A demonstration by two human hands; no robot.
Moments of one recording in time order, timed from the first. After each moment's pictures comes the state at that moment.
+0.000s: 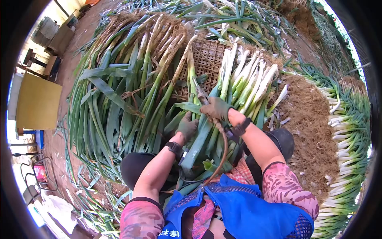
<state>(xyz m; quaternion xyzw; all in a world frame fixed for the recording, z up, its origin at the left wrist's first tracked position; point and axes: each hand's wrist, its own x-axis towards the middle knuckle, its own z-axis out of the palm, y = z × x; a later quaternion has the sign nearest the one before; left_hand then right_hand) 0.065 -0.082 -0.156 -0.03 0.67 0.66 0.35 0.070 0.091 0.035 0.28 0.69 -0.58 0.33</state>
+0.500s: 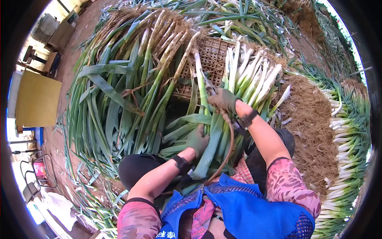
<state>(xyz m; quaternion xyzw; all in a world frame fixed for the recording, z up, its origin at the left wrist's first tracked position) 0.130 -0.083 -0.118 0.13 0.81 0.47 0.33 0.041 0.132 -0.012 0.23 0.76 -0.52 0.31</state>
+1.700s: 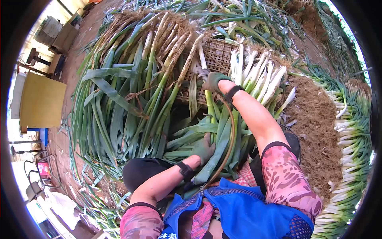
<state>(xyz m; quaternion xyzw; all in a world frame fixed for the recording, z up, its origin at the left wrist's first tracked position) 0.139 -0.088 -0.092 0.18 0.83 0.39 0.35 -0.071 0.131 -0.037 0.12 0.94 -0.16 0.27</state>
